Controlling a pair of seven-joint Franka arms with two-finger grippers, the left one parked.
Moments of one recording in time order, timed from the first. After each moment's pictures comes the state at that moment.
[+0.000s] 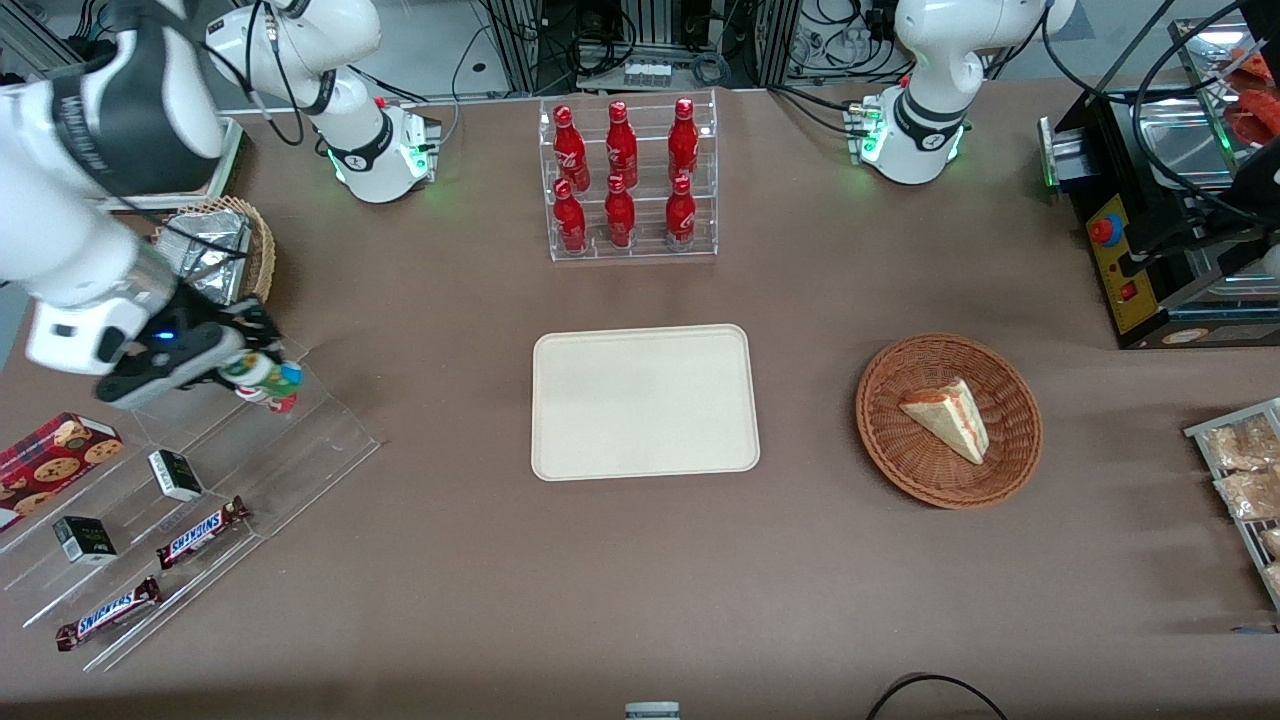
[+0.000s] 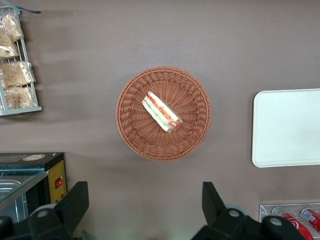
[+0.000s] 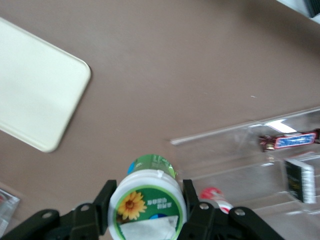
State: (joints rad) arm 0.39 -0.02 -0.24 -1.85 0.05 1.91 -0.32
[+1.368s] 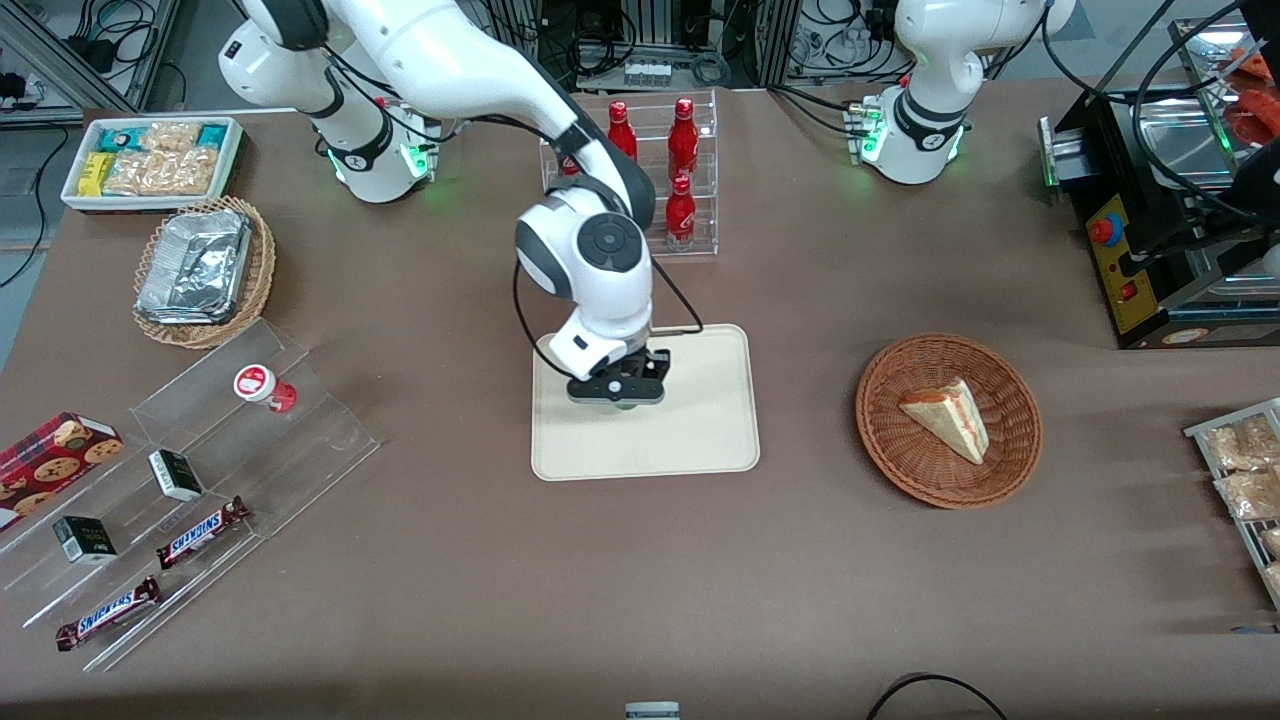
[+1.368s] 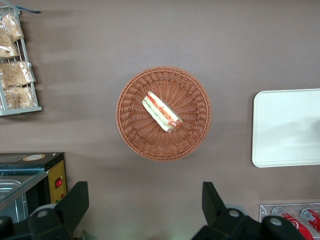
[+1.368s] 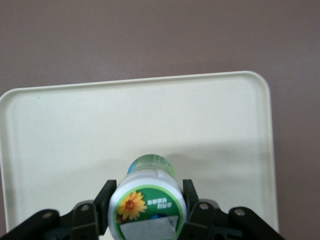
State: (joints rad) arm 0.97 0.65 -0.24 -1.54 0.05 2.25 0.83
